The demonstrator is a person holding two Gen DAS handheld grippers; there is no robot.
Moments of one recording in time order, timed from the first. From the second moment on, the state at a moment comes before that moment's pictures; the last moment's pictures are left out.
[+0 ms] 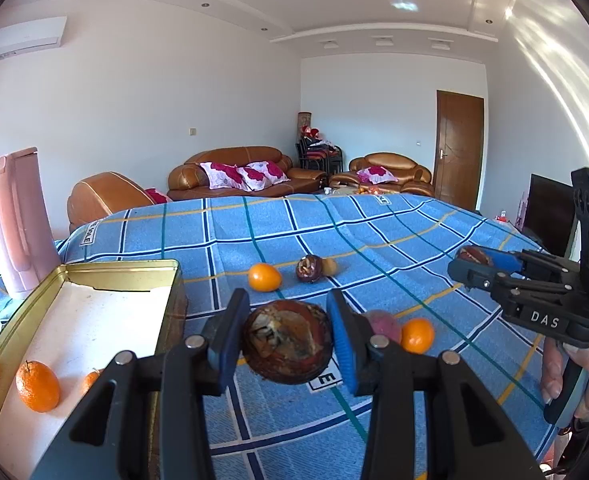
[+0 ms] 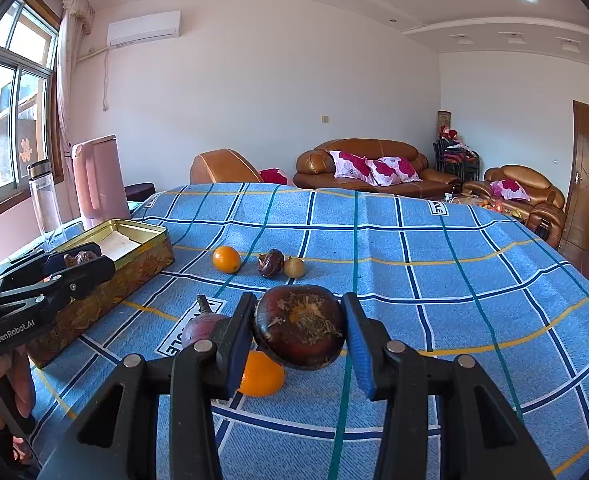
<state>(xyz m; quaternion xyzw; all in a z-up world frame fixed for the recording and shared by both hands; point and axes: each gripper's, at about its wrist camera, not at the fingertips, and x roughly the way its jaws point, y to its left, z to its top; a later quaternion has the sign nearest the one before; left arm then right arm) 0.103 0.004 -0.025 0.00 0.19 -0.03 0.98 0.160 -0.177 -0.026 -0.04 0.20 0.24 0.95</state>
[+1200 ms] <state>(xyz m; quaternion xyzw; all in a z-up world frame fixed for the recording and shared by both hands) 0.081 0.000 -0.016 0.01 0.13 -0.02 0.99 0.139 -0.186 -0.018 -0.04 0.14 0.24 0.96</state>
